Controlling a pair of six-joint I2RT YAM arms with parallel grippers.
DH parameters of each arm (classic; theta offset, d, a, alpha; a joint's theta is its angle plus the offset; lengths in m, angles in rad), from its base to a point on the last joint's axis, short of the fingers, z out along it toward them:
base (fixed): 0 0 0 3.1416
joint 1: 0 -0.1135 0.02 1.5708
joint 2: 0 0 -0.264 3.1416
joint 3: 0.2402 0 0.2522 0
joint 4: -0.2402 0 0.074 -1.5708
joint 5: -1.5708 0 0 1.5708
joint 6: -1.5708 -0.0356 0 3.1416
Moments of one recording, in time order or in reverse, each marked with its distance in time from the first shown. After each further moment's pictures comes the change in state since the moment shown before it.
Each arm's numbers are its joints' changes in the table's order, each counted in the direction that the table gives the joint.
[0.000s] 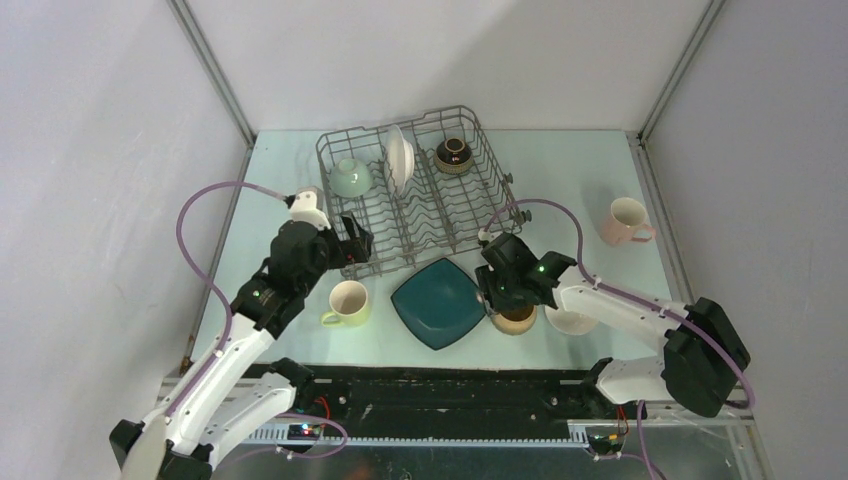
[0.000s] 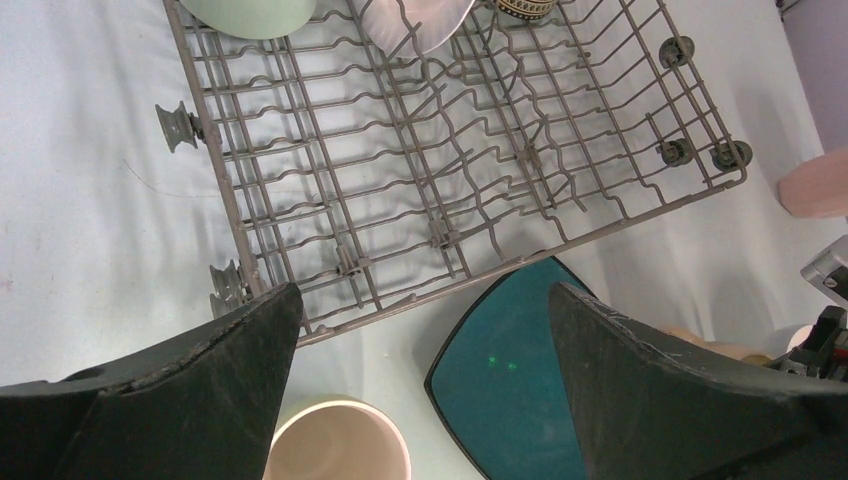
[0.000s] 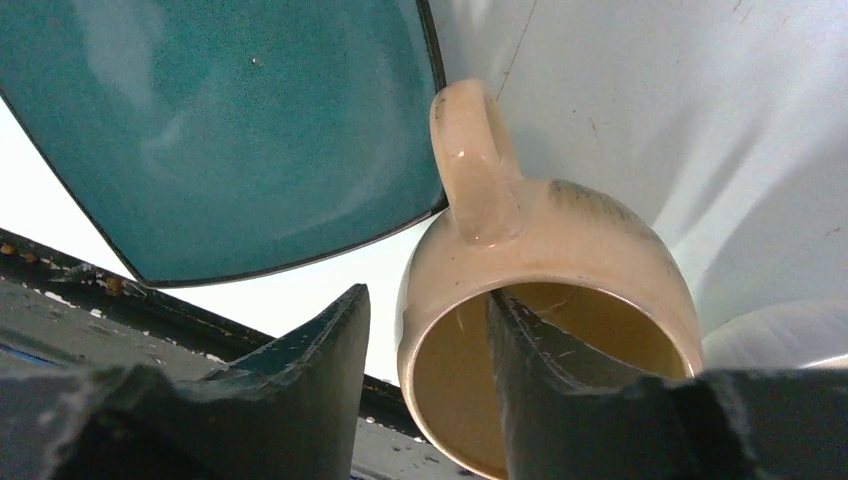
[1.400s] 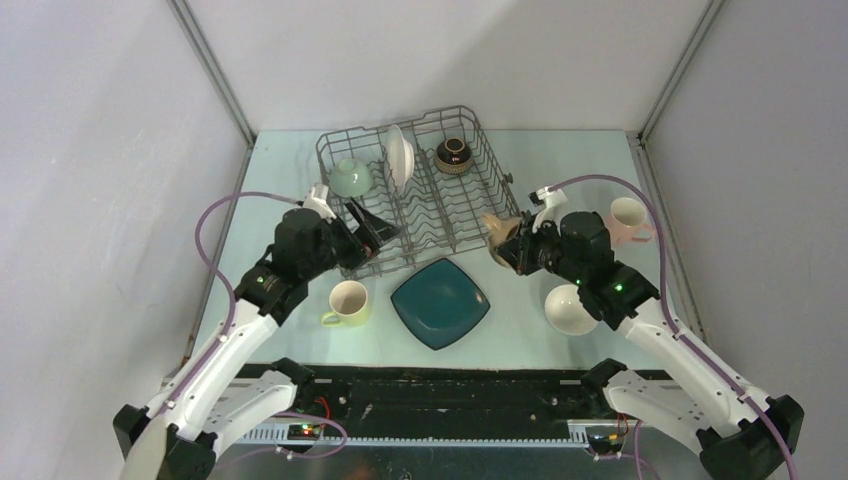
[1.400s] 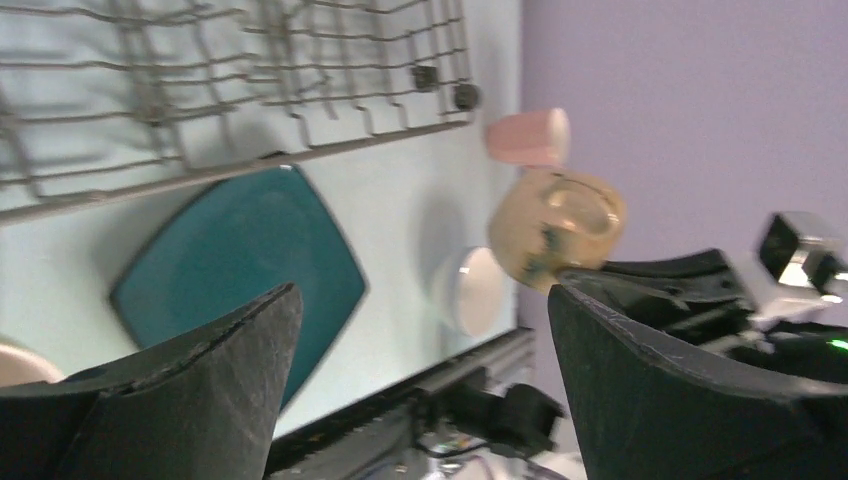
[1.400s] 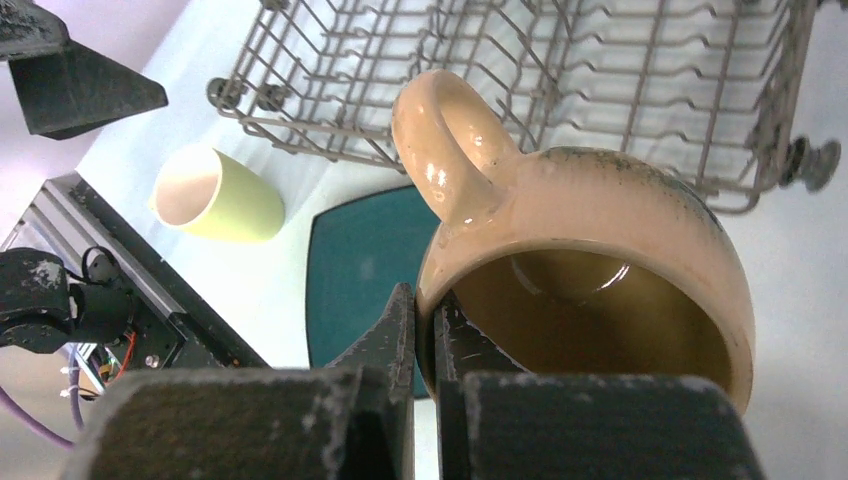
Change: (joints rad) left arm -0.011 0.095 0.076 -0.026 -0.362 0.528; right arm 0.225 -0.426 -0.029 0.312 0.214 0.127
